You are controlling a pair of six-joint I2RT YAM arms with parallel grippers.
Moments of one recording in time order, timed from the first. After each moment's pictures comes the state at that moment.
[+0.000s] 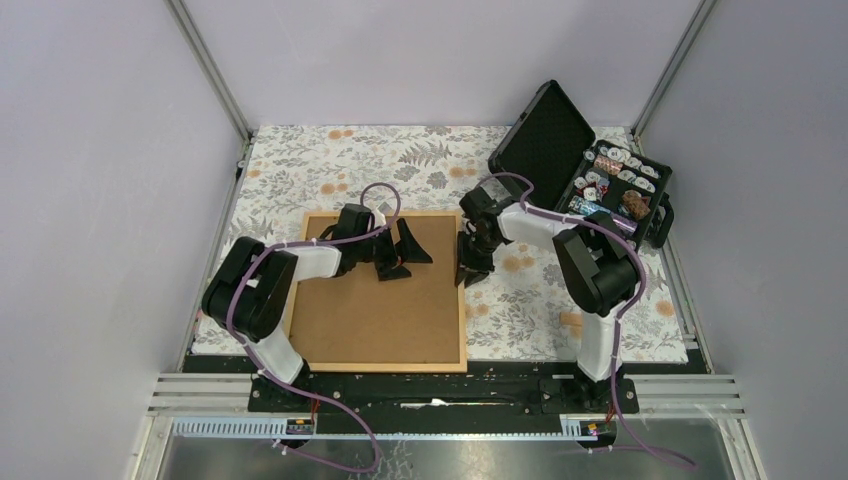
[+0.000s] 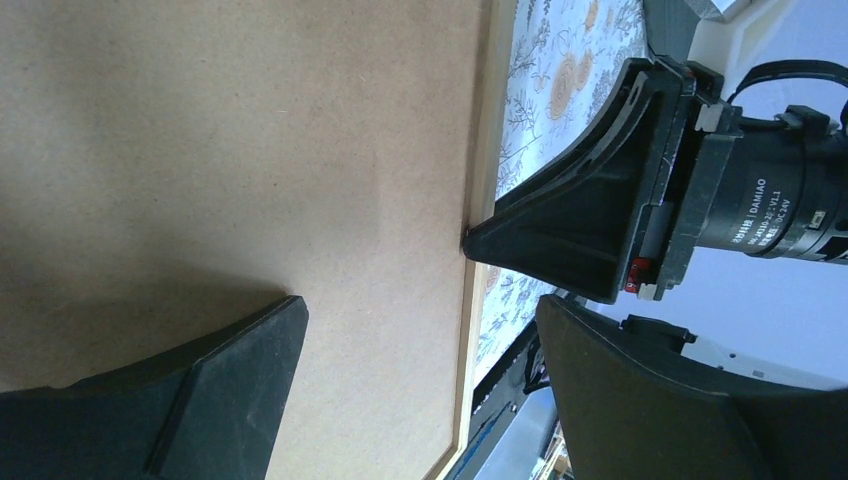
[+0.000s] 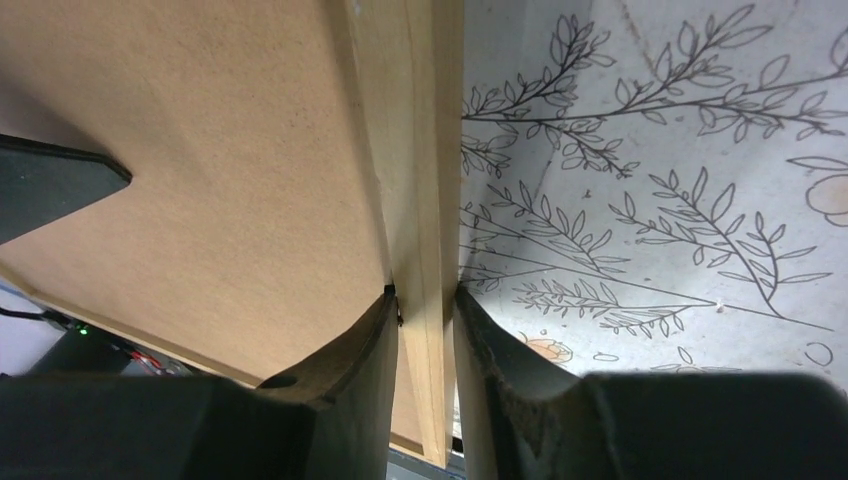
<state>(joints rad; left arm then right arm) -0.40 1.69 0.74 0.15 0.64 -0.82 0.57 1.95 1.24 -0.66 -0.32 0.62</state>
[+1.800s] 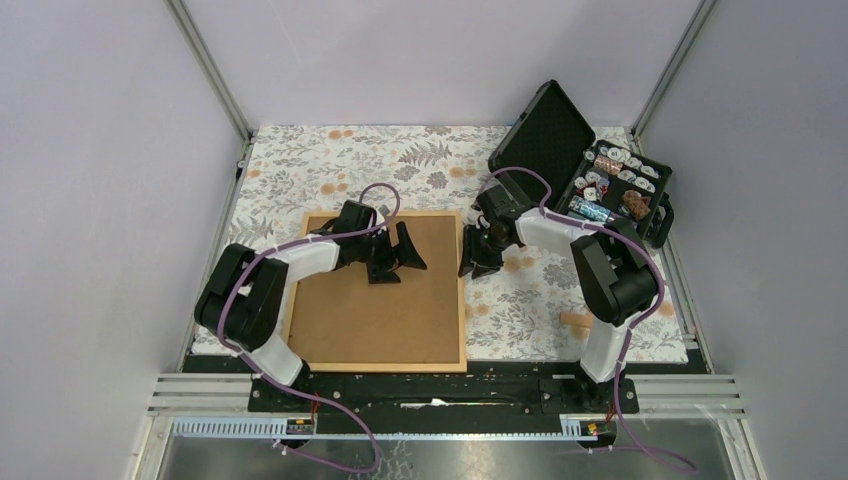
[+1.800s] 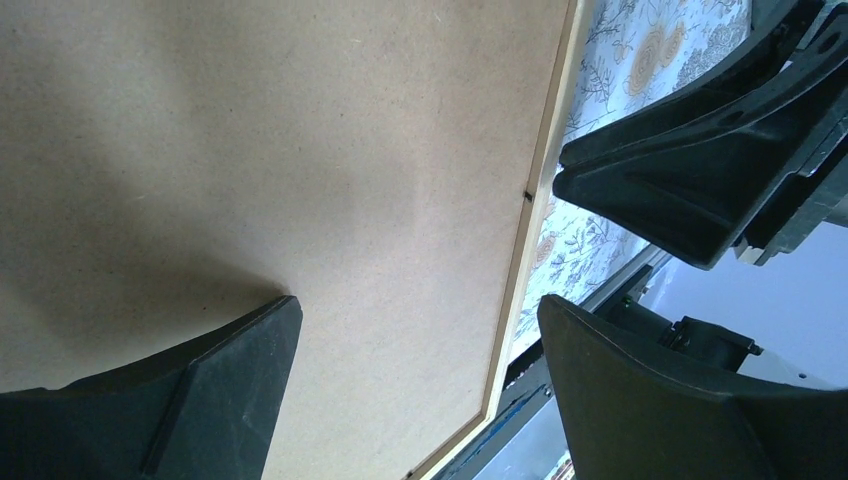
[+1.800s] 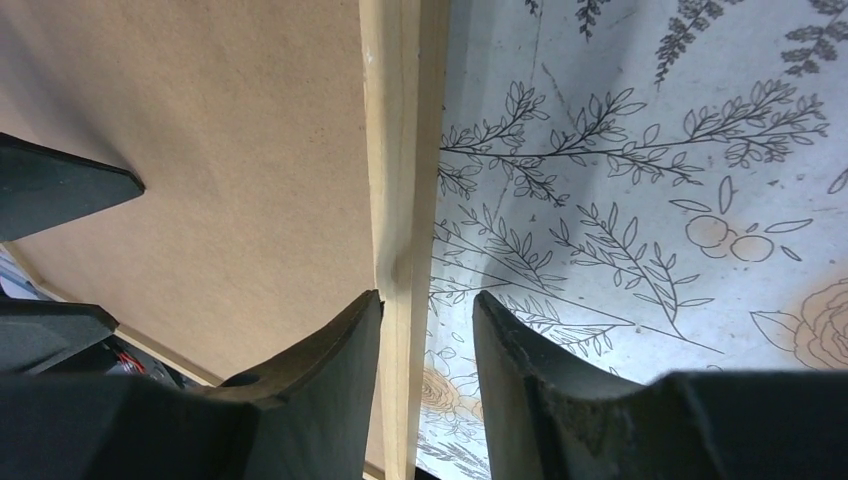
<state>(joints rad) -0.41 1.63 0.81 -0.14 0.55 -0.73 0.51 1.85 1.13 -0.51 -0.34 0.53</state>
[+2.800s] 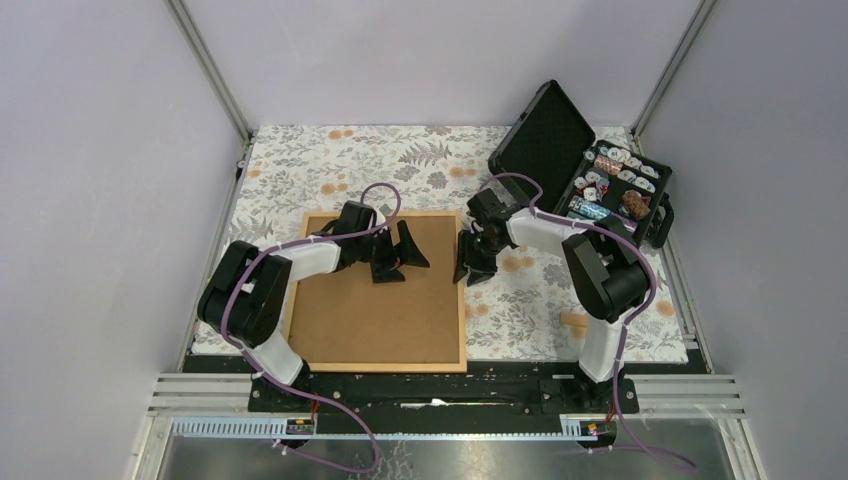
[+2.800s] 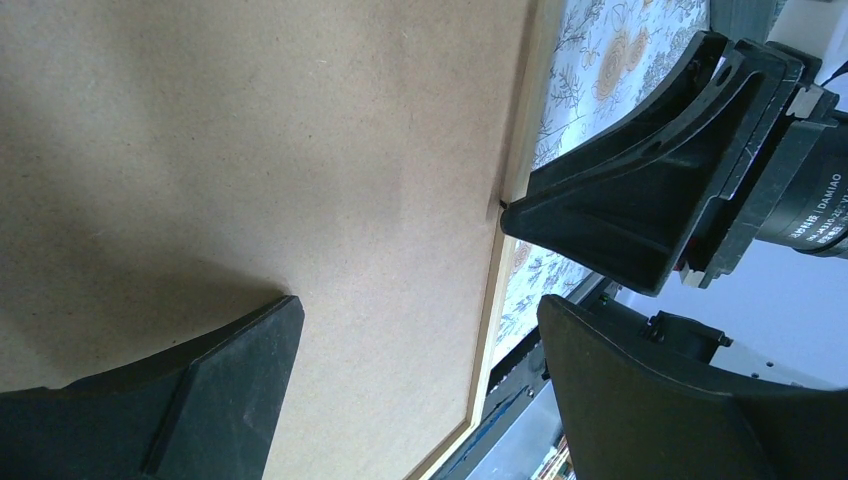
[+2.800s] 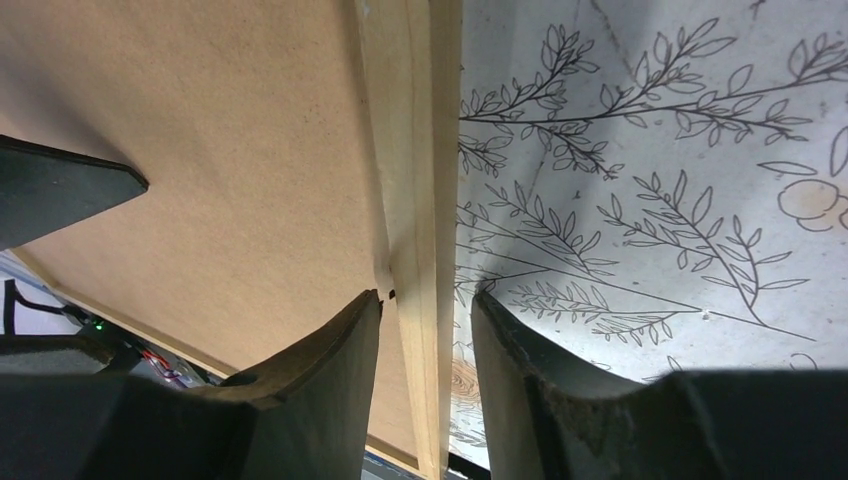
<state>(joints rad) -0.40 1.66 0.79 -0.04 0.59 -0.77 0.55 1.89 1.16 -0.57 -0.33 0.62</state>
